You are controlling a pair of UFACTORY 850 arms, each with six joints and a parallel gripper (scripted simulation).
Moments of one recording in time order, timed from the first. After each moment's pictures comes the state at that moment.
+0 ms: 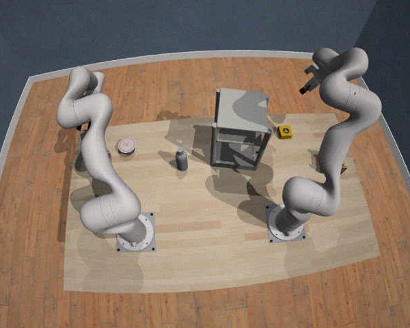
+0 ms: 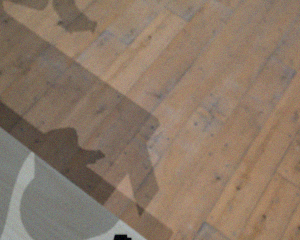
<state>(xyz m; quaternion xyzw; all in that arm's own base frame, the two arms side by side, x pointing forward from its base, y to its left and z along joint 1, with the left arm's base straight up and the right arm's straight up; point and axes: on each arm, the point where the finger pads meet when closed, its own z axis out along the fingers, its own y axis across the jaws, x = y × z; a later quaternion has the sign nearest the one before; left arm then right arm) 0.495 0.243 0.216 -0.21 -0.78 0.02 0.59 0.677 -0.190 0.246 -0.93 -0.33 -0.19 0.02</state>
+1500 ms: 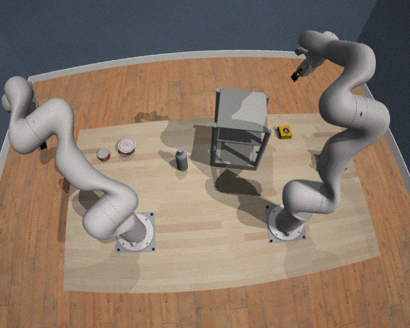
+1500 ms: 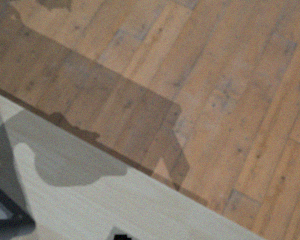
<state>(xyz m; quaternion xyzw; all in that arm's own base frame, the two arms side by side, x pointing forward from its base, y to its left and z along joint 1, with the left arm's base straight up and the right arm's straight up) 0.331 0.393 0.332 -0.40 -0.83 0.26 0.29 0.609 -0.083 0.403 -0.95 -0.26 -0.15 0.01</state>
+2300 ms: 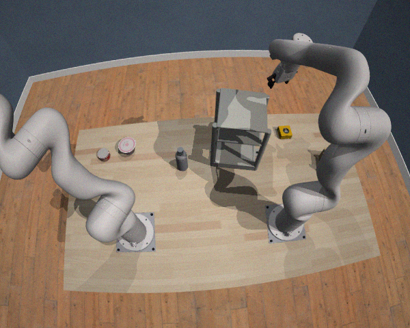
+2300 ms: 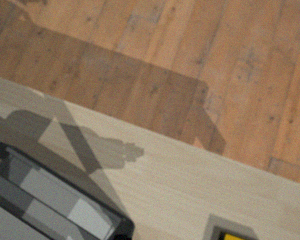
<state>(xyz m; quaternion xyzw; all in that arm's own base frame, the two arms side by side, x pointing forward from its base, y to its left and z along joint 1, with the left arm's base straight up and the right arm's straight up) 0.212 0.427 0.389 -0.51 -0.81 0.24 0.11 0.549 0.047 0.401 -0.97 -0.19 -0.12 0.01</state>
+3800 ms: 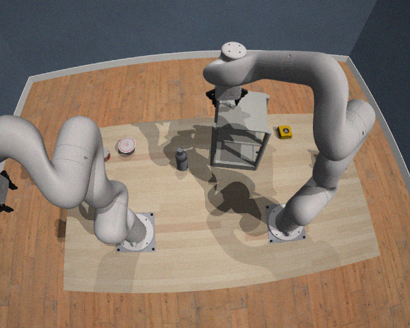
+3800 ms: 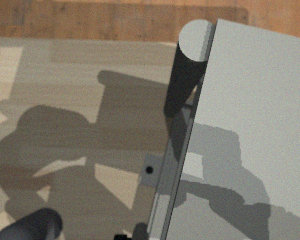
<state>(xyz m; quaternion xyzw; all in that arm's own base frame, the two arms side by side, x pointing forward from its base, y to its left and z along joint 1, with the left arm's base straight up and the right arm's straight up) 0.023 0.401 0.460 -0.69 -0.73 0.04 -0.01 0.424 0.305 0.396 -1.00 -0.04 -0.05 0.01</state>
